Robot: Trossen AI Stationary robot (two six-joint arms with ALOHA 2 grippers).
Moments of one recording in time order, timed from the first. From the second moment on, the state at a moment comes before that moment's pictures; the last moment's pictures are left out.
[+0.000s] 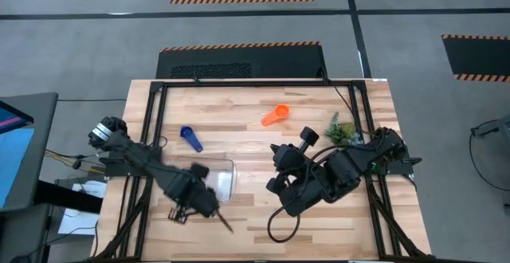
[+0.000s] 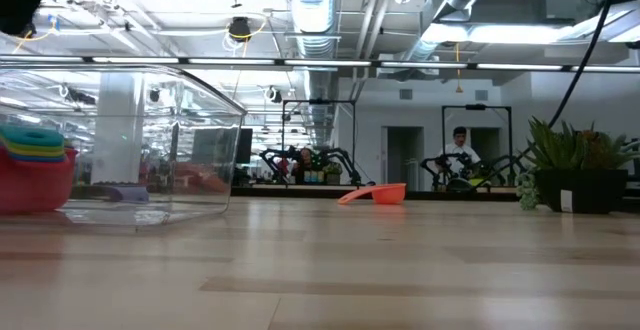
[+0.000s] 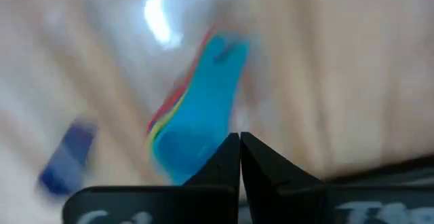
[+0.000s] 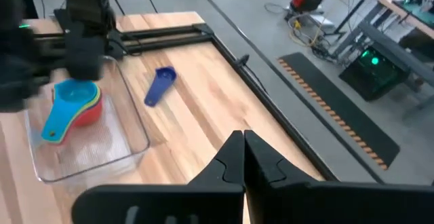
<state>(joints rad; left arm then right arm) -0.56 1.67 1.44 -1.44 0.00 -0.23 0.52 1.96 2.36 -1.47 1.05 0.69</state>
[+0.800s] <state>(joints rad) -0.53 1.79 1.41 -0.97 0.09 -0.08 0.53 1.96 2.36 -1.52 1.02 0.74</state>
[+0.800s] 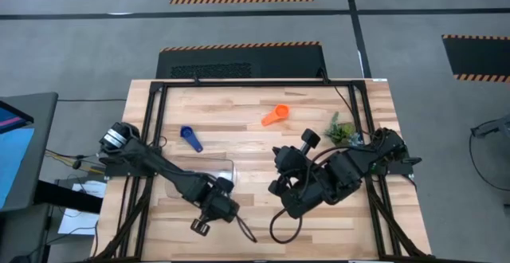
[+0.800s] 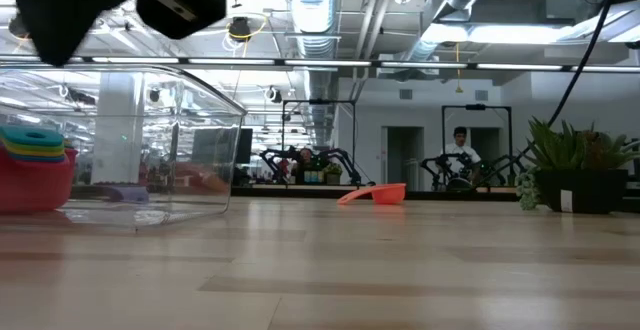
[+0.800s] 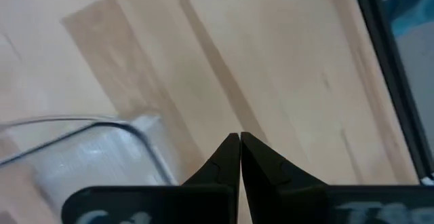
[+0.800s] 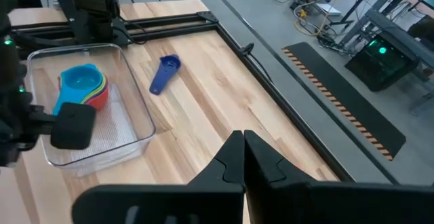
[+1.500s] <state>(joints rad) -0.45 1.79 1.41 -0.95 0.02 -0.05 0.53 1.96 2.36 -1.57 1.02 0.71</state>
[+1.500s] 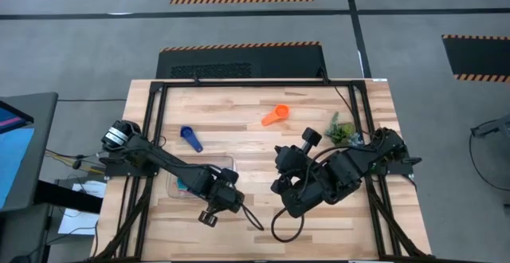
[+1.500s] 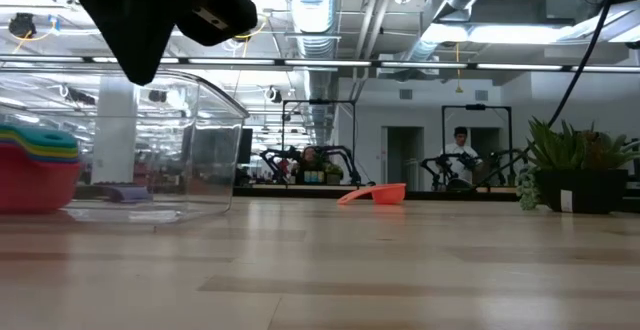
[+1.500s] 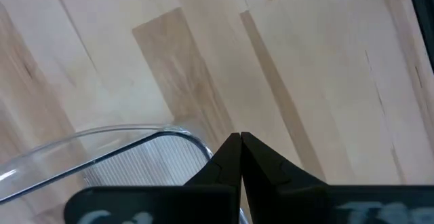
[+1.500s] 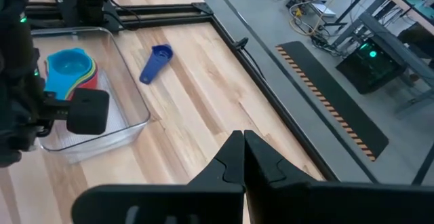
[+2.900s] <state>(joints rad) -0.05 1.06 1.10 -1.05 -0.36 0.06 -0.52 1.94 2.01 -1.35 0.08 0.00</state>
